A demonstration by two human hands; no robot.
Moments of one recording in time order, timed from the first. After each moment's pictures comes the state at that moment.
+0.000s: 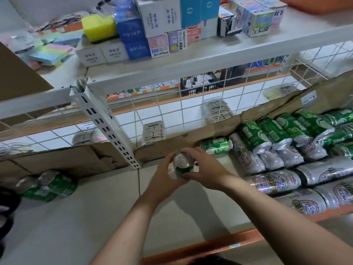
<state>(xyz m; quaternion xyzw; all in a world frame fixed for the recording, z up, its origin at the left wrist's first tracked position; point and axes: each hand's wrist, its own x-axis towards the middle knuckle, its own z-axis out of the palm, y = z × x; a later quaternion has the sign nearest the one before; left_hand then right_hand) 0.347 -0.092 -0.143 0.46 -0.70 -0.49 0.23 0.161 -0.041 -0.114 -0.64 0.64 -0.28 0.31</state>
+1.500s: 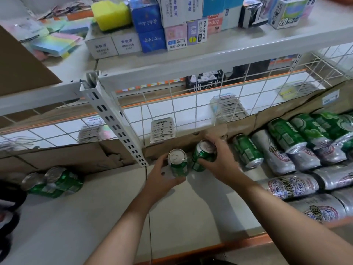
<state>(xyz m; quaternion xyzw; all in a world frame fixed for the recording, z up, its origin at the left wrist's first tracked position) 0.391 -0.114 -0.158 0.50 -0.65 -0.52 0.23 0.152 -0.062 -0.145 -0.53 0.70 -0.41 0.25</state>
